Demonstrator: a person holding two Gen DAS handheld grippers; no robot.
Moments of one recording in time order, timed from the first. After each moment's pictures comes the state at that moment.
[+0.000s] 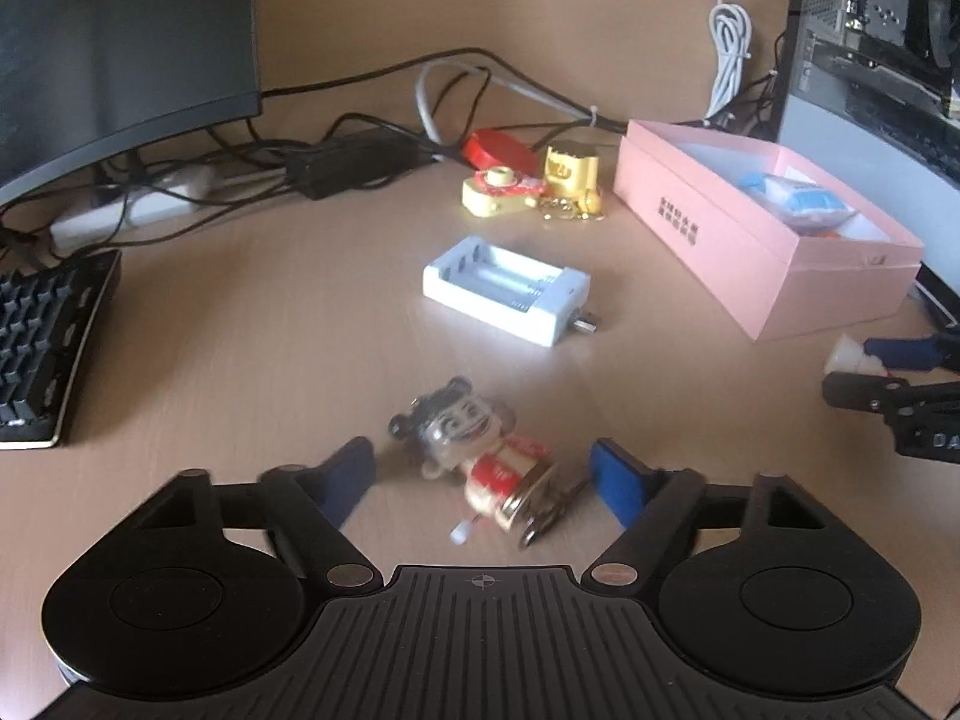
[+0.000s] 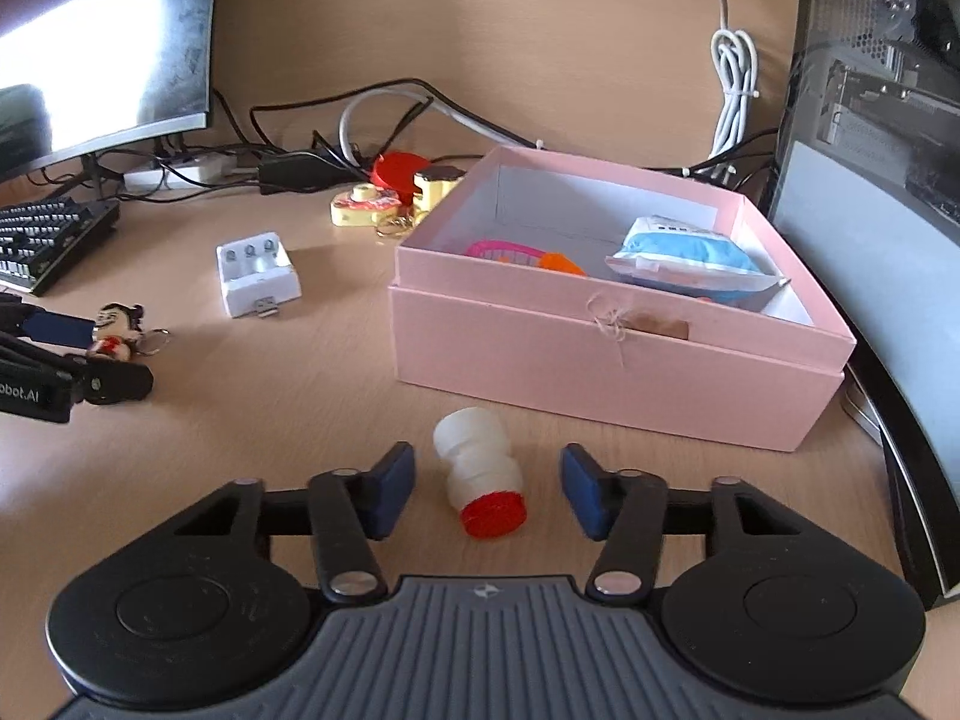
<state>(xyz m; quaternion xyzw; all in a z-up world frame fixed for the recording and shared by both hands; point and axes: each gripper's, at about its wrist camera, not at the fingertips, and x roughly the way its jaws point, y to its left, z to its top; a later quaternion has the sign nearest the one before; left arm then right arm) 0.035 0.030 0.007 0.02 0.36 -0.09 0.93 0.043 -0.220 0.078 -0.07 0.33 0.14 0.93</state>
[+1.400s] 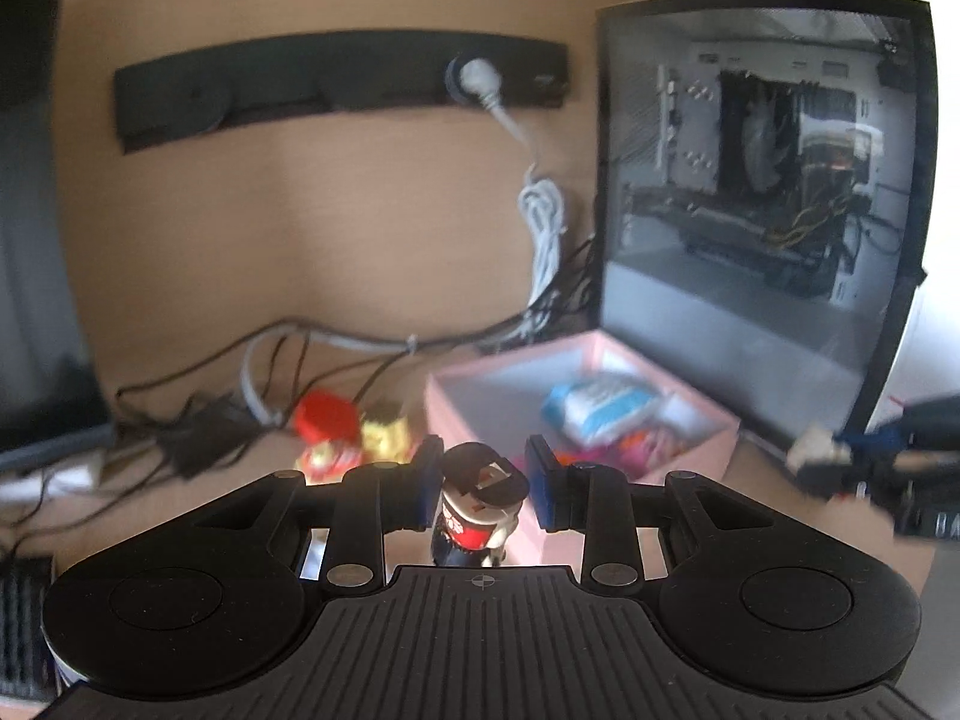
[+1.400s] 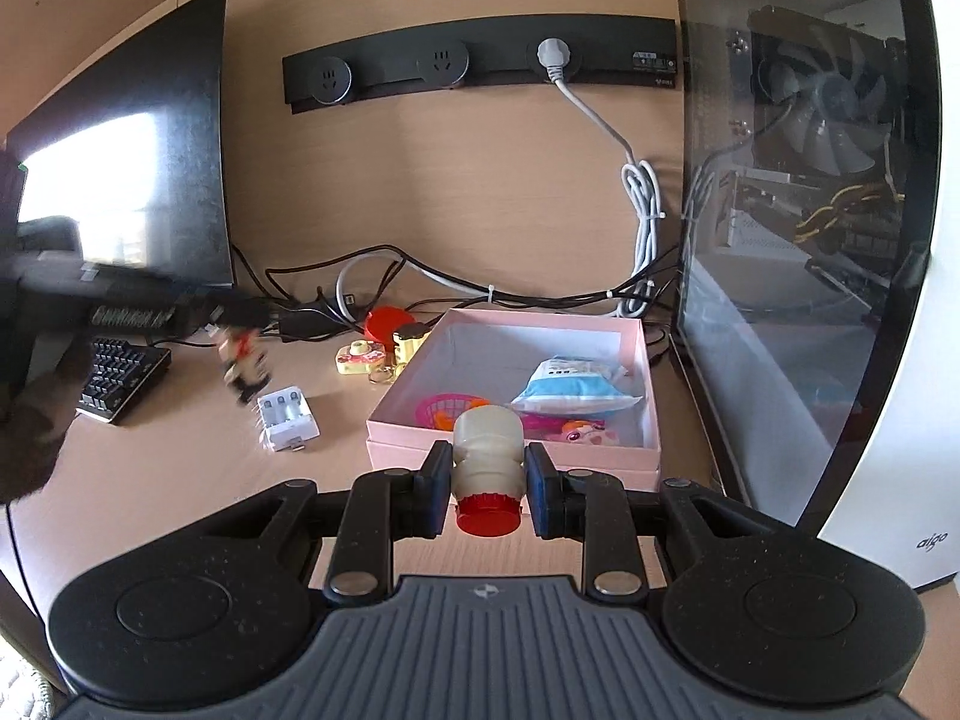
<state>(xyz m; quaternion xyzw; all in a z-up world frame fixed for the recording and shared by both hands) 0.037 -0.069 0.139 0.07 0.23 -0.20 0.95 -0.016 -0.307 0.181 -0.01 0.25 0.16 0.95</state>
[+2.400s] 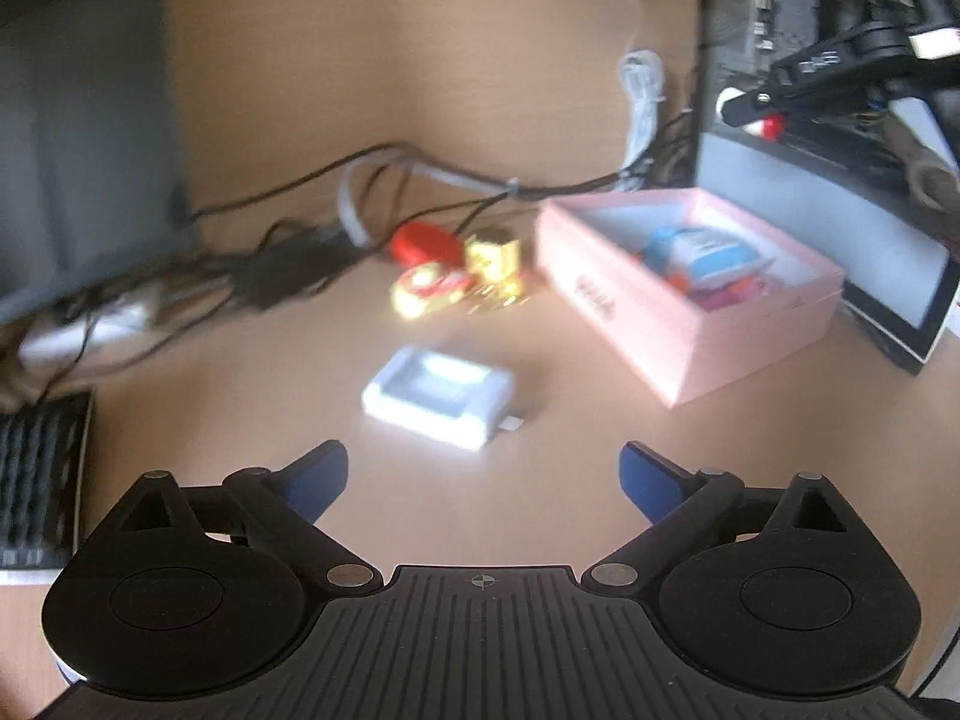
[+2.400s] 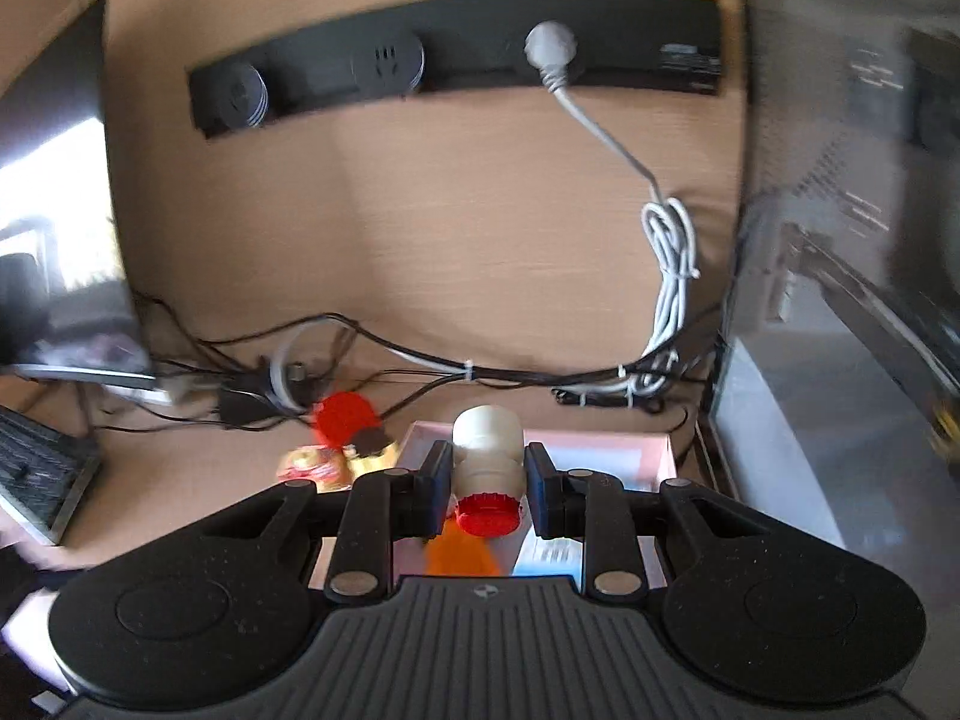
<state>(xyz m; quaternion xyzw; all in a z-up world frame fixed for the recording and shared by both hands) 0.026 0.021 0.047 0.05 0.32 -0.14 0.93 0.158 -0.258 0.219 -0.01 0.29 0.12 0.95</state>
